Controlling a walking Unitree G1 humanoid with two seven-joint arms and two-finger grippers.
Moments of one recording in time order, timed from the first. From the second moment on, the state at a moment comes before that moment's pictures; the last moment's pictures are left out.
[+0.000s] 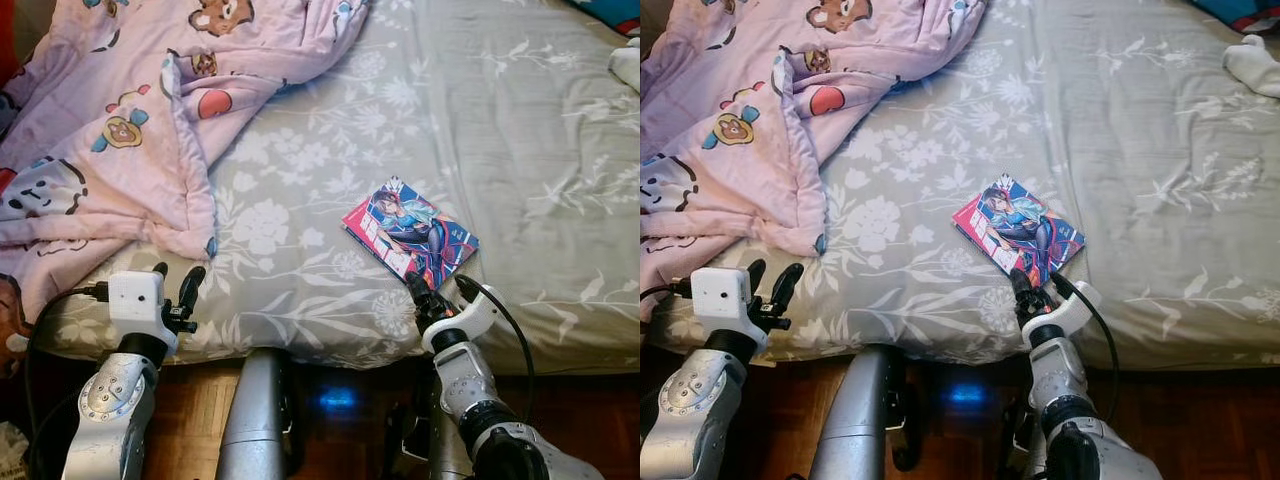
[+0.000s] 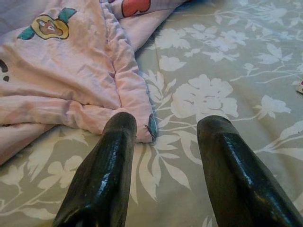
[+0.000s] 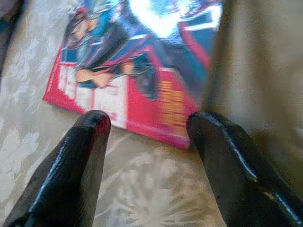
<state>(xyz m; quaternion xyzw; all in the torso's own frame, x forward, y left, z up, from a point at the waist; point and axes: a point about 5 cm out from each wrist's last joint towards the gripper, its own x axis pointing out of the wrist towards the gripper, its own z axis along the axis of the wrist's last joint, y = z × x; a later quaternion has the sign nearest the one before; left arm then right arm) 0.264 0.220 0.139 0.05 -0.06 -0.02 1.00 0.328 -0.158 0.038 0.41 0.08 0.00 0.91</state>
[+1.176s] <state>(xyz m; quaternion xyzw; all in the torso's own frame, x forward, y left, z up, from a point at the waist) 0.262 0.224 0.146 0.06 -0.06 -0.01 1.00 0.322 -0.170 0.039 0.44 0.03 0.01 0.90</state>
